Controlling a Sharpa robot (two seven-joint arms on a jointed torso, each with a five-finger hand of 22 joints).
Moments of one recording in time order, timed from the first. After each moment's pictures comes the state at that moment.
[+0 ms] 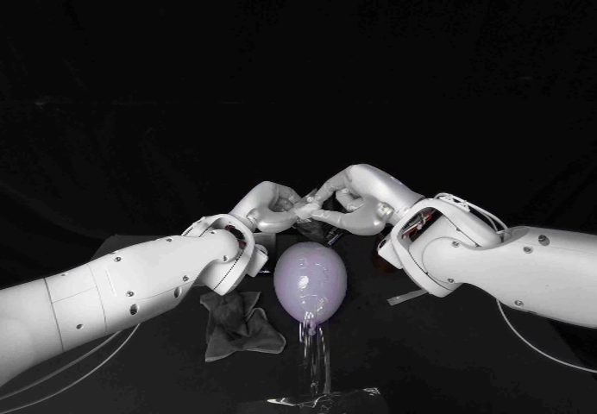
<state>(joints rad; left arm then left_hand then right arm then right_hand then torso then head) 1.27 -0.56 -0.08 1.34 -0.77 -0.52 0.16 1.21 -0.10 0.86 0.06 0.04 0.93 0.13 0.58 0.38 1.21 0.09 0.25 0.07 1.04 0.05 0.63 0.40 0.16 0.65 0.22 0.86 0.44 1.43 -0.87 -0.17 1.77 -1.26 -0.62 -0.10 1.48 -0.11 0.39 0.25 0.04 1.15 0.06 0.28 0.41 1.46 -0.01 1.57 1.31 1.46 -0.07 1.56 1.31 0.03 1.47 0.05 1.51 1.31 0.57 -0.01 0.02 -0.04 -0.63</state>
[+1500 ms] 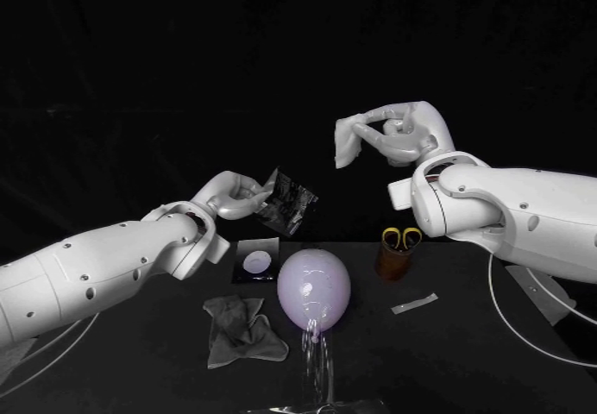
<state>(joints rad) 1.34 -0.70 -0.08 1.31 -0.70 -0.43 0.16 1.21 -0.10 0.86 0.06 0.04 0.93 0.13 0.58 0.38 1.21 0.09 0.24 0.07 1.04 0.05 0.62 0.40 0.16 0.64 0.23 0.86 0.44 1.53 -0.81 -0.14 1.55 -0.39 -0.84 0.28 1.49 -0.10 0.43 0.22 0.05 1.12 0.06 0.31 0.41 1.47 -0.01 1.57 1.31 1.46 -0.06 1.57 1.31 0.03 1.47 0.05 1.49 1.31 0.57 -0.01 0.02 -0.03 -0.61</state>
